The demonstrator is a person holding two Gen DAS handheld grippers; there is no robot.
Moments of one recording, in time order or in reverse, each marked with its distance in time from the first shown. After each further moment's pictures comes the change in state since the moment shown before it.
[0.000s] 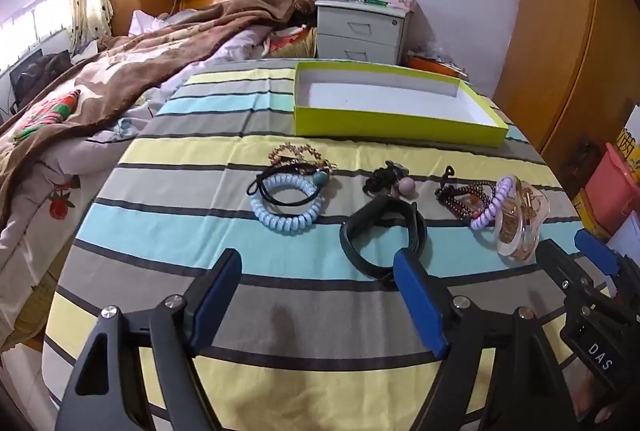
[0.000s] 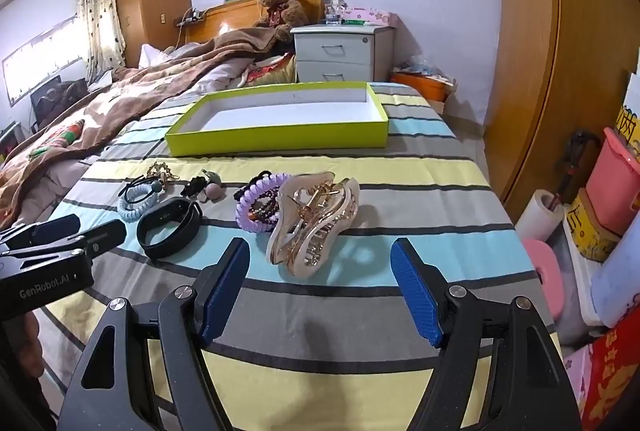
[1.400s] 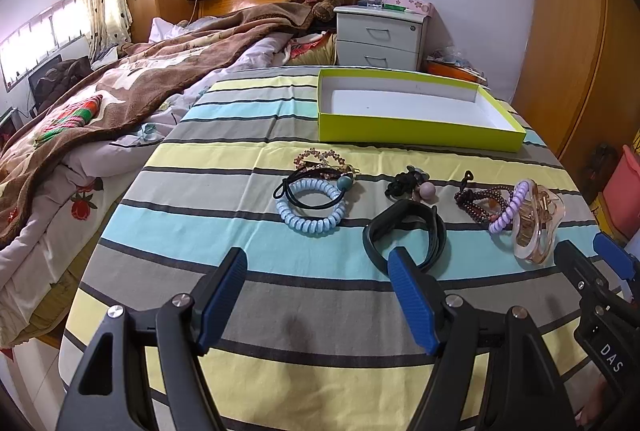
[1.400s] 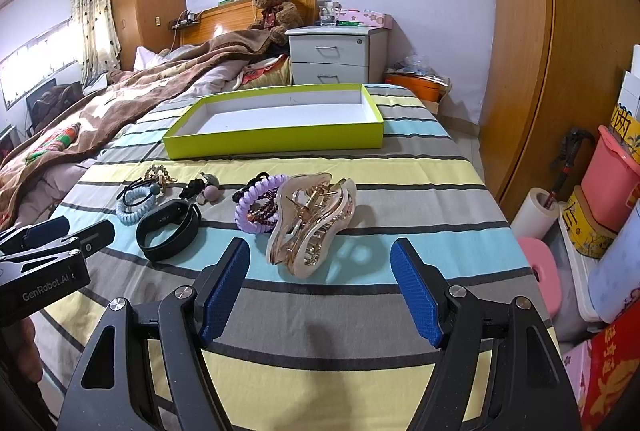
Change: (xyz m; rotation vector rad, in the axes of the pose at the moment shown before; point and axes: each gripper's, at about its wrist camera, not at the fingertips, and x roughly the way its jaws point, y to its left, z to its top) left arm -0.005 0.005 0.000 -0.003 -0.016 0.080; right arm -0.003 0.000 0.001 0.015 -0.005 -0.003
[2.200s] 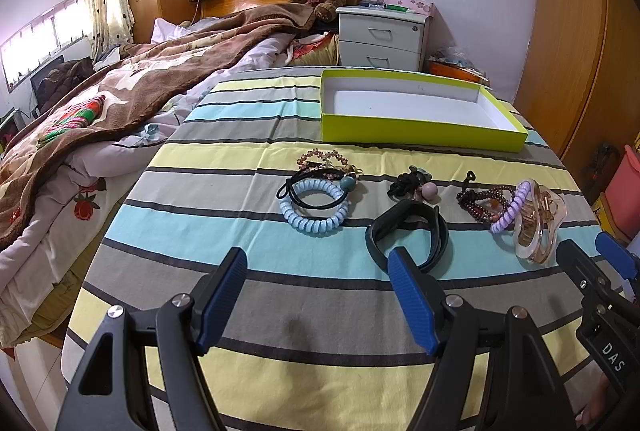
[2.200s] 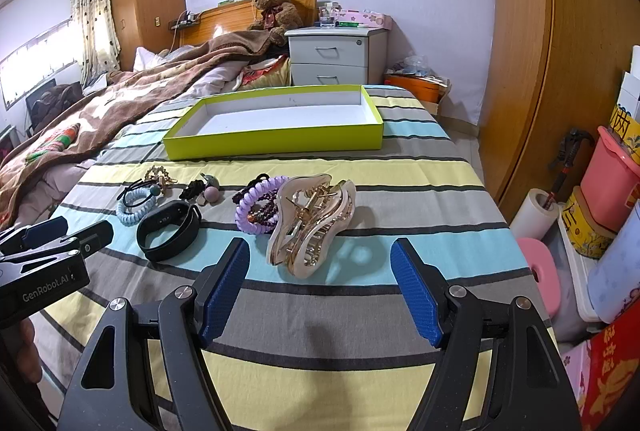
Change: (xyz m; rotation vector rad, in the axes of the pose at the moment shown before) left arm -0.003 0.000 -0.001 0.000 -0.007 0.011; right arm 0.000 0.000 0.000 0.001 -0.001 0.000
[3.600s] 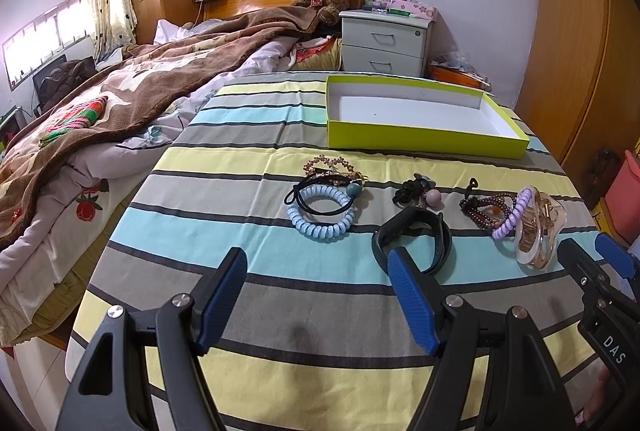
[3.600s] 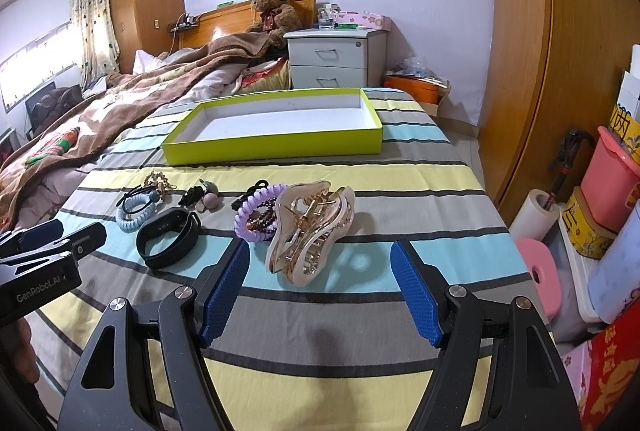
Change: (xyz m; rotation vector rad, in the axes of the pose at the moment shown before) left arm -0.003 0.003 0.005 -0.011 -0.007 0.003; right arm 0.000 -0.001 0.004 0.006 -0.004 -0.003
